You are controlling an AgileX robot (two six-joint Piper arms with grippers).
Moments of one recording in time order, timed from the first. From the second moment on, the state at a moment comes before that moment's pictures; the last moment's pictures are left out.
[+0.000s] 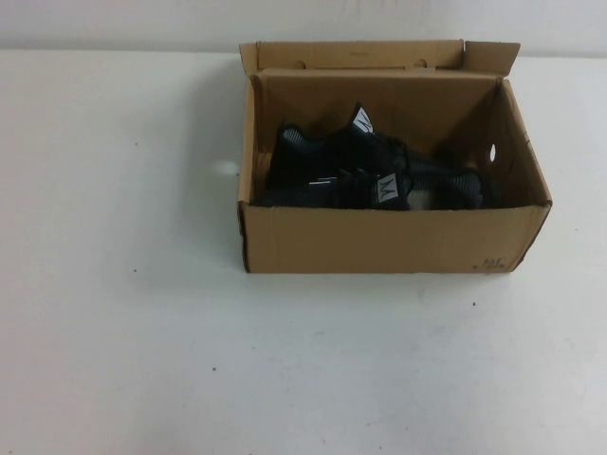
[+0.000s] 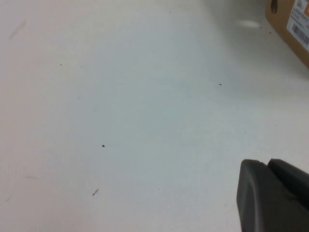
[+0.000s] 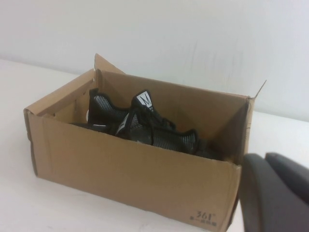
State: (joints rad) right arm 0.32 0.24 -0.29 0.25 0.21 -0.24; left arm -0.15 -0.01 0.03 0.02 0.38 -0.01
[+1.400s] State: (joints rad) right arm 0.07 -0.01 0.02 0.19 0.38 -0.17; left arm -0.15 -0.01 0.03 0.02 0.39 -0.01
